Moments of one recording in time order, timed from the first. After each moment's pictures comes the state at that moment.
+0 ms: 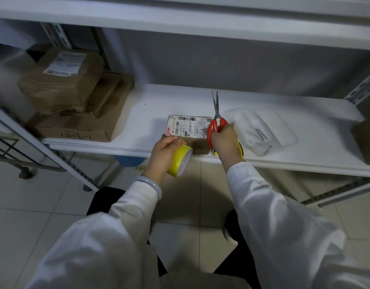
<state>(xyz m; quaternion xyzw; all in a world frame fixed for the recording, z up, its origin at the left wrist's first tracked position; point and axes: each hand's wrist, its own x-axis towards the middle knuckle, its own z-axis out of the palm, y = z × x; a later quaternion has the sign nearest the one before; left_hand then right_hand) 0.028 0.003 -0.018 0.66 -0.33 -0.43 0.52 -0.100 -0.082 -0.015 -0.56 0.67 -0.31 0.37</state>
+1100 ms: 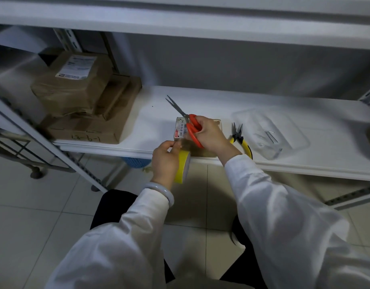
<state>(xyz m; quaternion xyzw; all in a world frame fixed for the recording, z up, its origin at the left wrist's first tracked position) 0.031 0.006 -0.022 0.76 -0.28 -0.33 0.48 -0.060 -0.078 0.010 -0.74 0.47 -0.22 0.43</state>
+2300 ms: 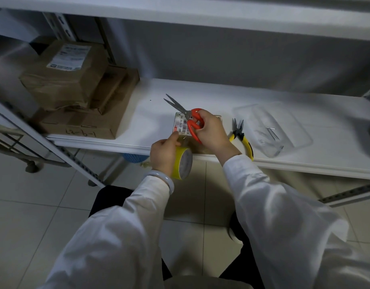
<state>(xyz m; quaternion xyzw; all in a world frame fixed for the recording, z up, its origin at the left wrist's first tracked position) 0.033 -0.010 -0.025 0.75 -0.16 -0.40 0.51 -0.060 -0.084 -0.004 -0.74 0.52 -0.23 0.37</state>
